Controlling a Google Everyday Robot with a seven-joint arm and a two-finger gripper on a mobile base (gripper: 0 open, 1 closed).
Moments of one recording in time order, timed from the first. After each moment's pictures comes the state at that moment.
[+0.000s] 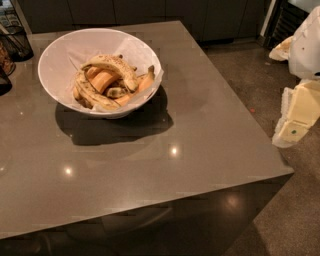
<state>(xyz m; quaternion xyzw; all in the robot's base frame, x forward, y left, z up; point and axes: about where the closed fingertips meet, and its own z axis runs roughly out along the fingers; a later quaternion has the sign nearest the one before) 0.438 -0.217 0.976 -0.60 0.78 -0.03 0.16</state>
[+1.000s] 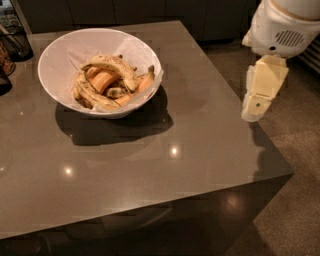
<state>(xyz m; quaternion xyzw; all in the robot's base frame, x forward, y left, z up) 0.485 -0.180 0.983 -0.61 0.78 -0.04 0.13</state>
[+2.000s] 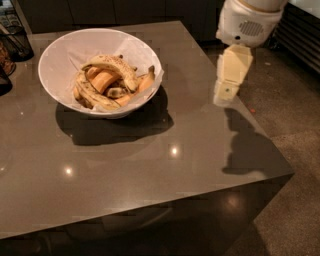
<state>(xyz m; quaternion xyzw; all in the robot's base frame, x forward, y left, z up) 0.528 -0.140 0.978 -0.63 0.76 -0.02 0.14</state>
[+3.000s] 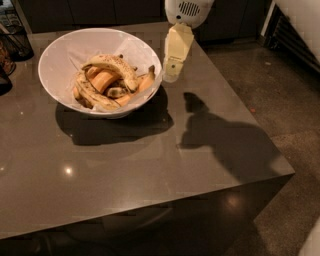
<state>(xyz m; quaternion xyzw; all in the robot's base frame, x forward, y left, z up) 0.594 -0.043 0.992 -0.65 0.73 -0.01 0.18</state>
